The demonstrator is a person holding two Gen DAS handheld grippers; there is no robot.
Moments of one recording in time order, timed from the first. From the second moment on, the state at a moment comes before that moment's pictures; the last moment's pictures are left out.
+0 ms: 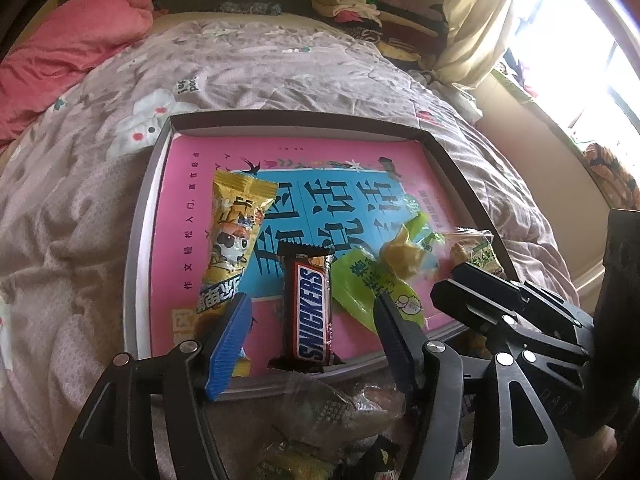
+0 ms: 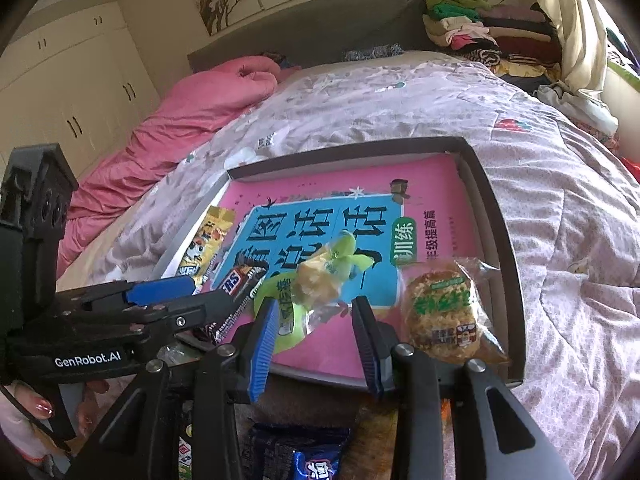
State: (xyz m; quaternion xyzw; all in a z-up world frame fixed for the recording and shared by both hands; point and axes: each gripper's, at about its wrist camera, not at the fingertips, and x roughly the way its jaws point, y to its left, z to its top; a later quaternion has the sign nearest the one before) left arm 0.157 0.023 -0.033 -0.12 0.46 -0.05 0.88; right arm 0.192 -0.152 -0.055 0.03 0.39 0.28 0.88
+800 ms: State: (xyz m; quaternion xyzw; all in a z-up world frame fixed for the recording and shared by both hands) left arm 0.140 0.038 -0.004 -0.12 0.43 -0.04 0.89; right arm 0.187 -0.168 -0.032 0.06 0.36 0.28 0.89
